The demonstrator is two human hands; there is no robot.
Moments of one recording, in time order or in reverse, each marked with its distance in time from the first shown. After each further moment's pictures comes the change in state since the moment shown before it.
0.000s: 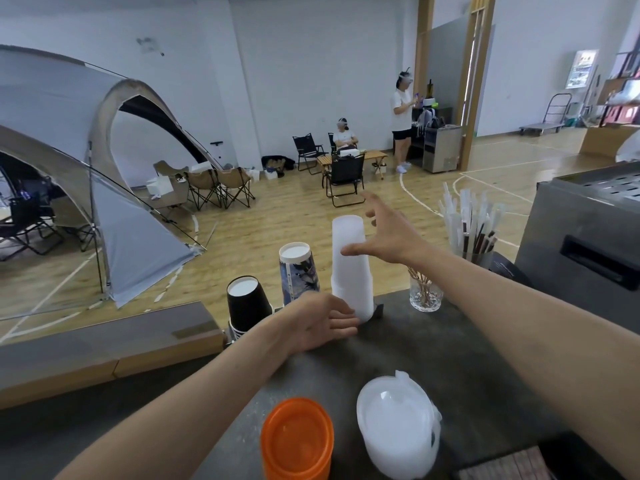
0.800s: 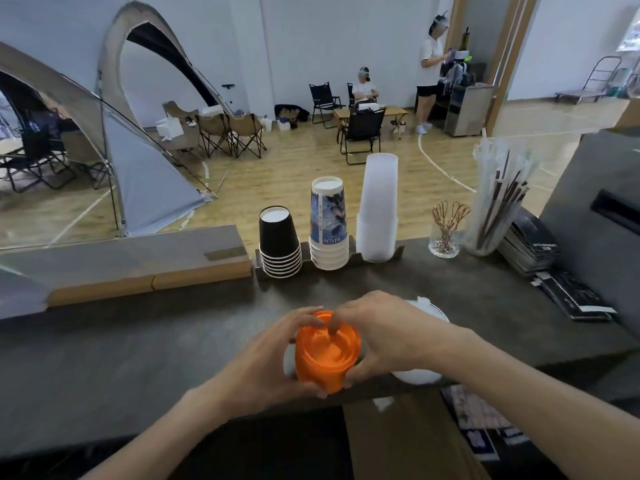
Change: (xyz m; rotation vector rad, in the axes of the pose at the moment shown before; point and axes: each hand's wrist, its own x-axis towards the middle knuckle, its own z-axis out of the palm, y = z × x) left_hand -0.134 -0.140 -0.098 1.162 0.082 0.750; right_hand -0.191 -0.050 0.077 -0.380 -0.622 -0.493
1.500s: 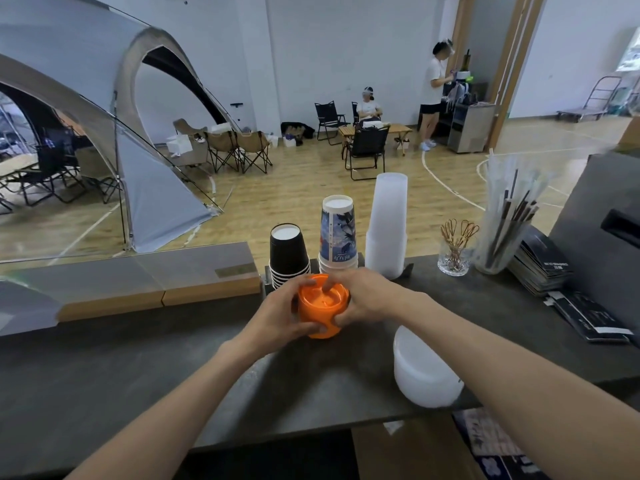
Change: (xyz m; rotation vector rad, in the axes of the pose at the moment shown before) left_hand 0.074 -0.057 -0.016 -0.068 0.148 -0.189; right_hand 0.094 0.050 0.003 0.191 0.033 0.201
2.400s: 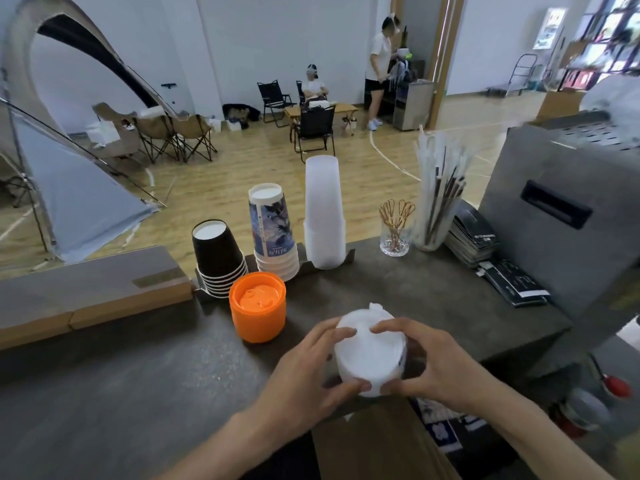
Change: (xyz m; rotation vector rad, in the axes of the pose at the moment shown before) left_hand -0.036 0.091 0.100 0.074 -0.134 0.258; right_hand -0.189 0.081 0.041 0.513 0.298 0.174
